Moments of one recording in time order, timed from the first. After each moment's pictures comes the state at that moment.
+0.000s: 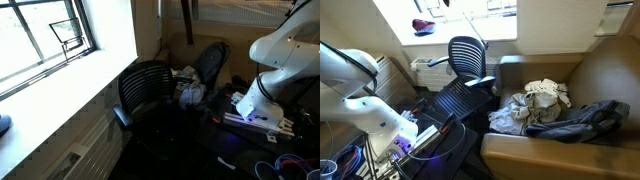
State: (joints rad) arm -1.60 0.69 2.43 -1.59 -1.15 1.64 1.44
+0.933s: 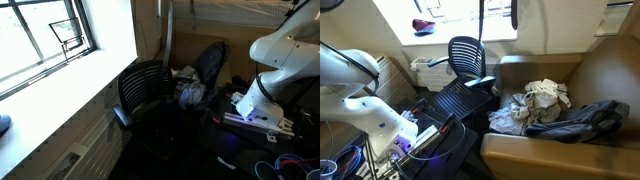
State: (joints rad) arm -1.66 0.79 1.98 -1.79 -1.57 2.00 1.38
